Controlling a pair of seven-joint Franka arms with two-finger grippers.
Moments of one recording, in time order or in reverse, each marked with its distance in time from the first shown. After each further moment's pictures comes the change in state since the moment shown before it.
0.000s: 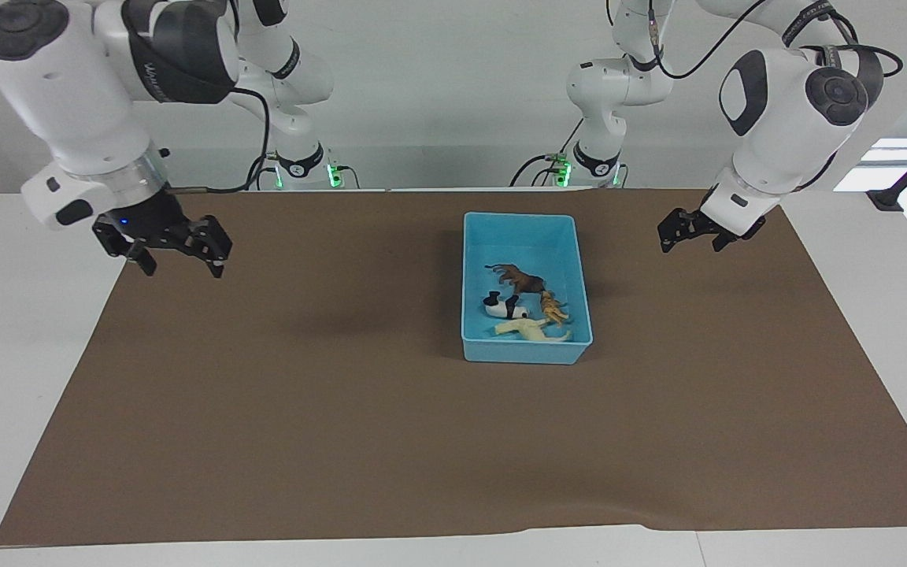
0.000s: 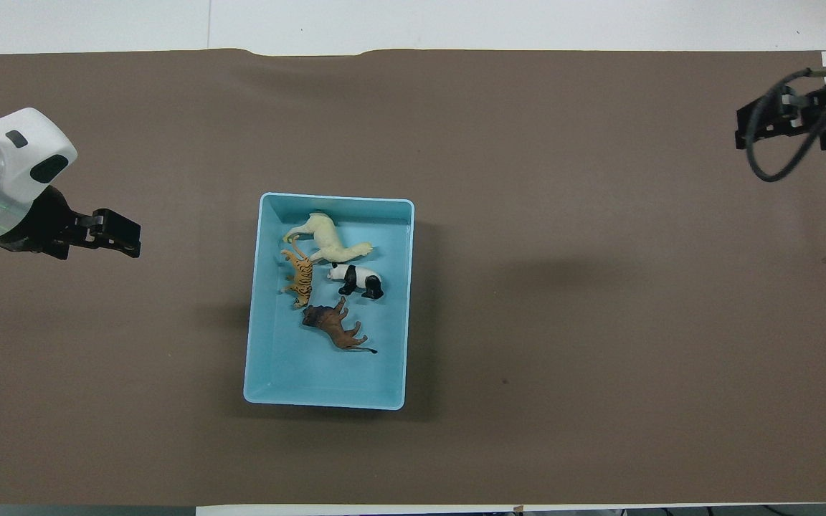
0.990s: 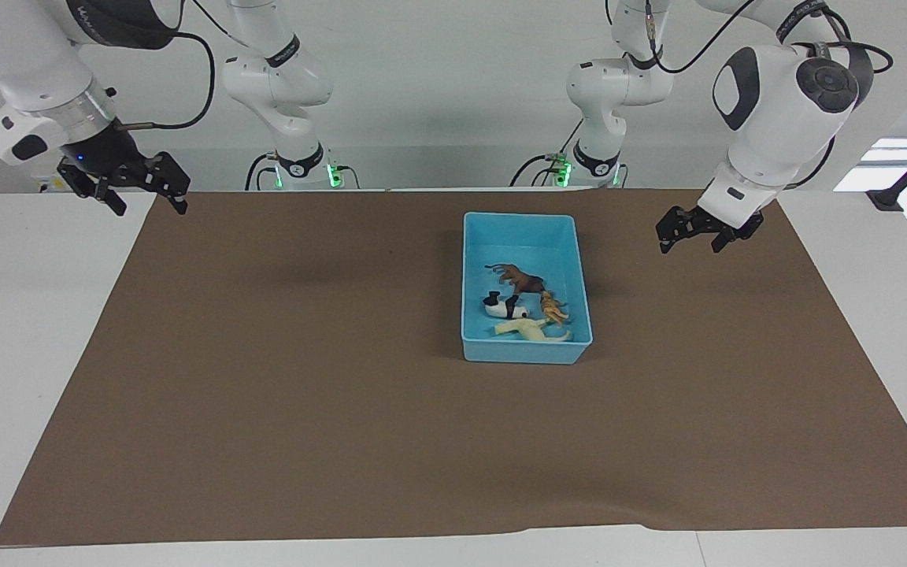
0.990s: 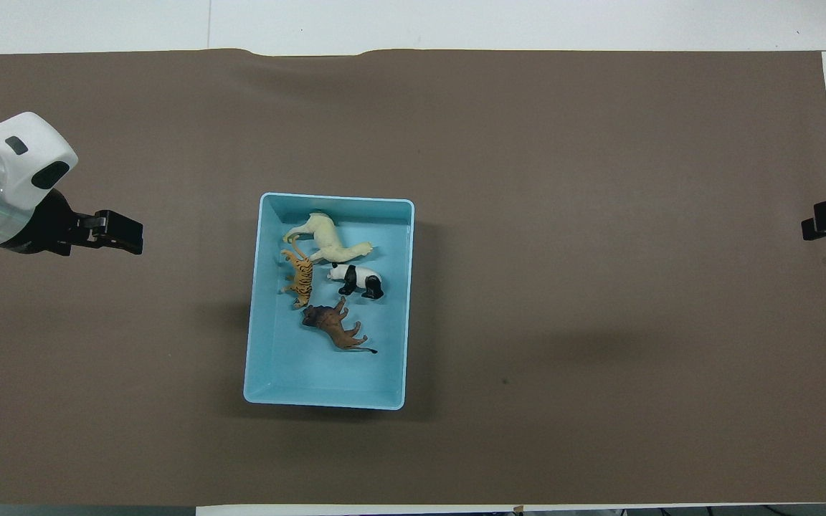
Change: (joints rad) left arm -0.002 -0.021 -0.004 -0.028 -0.002 0.079 0.000; right arm -0.101 -0.253 0.004 -0.316 0.035 0.048 -0.109
